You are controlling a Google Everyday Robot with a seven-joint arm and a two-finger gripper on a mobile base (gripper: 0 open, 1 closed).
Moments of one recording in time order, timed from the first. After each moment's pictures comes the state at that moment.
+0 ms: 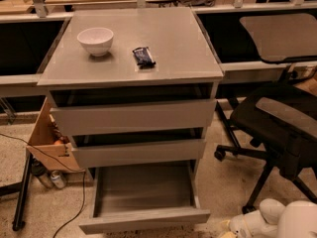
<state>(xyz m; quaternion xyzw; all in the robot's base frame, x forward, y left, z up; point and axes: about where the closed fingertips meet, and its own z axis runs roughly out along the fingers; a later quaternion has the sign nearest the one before) 0.398 -0.249 0.225 -0.34 0.82 0.44 0.13</state>
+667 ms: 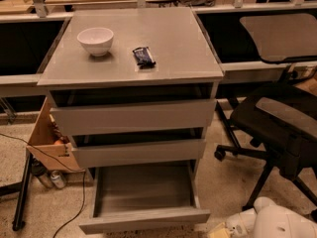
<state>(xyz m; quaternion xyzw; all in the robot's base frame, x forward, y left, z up) 0.409 -0.247 0.185 -0.30 0.81 0.50 0.09</state>
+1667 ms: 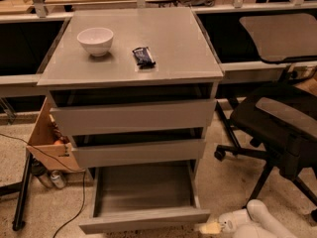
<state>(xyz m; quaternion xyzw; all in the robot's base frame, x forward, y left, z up) 0.448 -0.227 0.134 -0.21 0.81 0.55 0.09</state>
